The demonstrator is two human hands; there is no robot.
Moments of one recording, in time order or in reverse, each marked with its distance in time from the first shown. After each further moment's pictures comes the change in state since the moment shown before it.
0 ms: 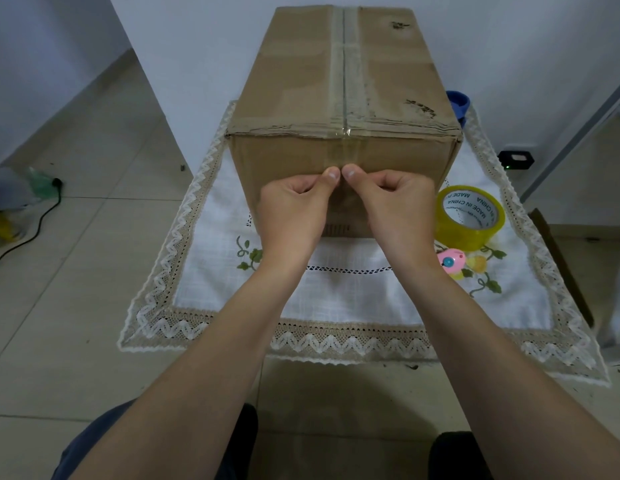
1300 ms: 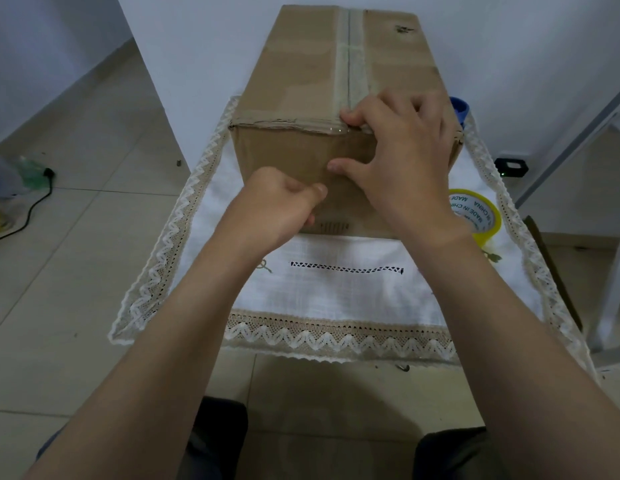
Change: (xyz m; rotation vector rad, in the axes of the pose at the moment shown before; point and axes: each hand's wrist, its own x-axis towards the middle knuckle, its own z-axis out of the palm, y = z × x) left_hand -0.009 0.040 -0.049 0.529 -0.307 -0.003; right_hand 0.030 -0.031 -0.006 -0.755 -0.009 -0.657
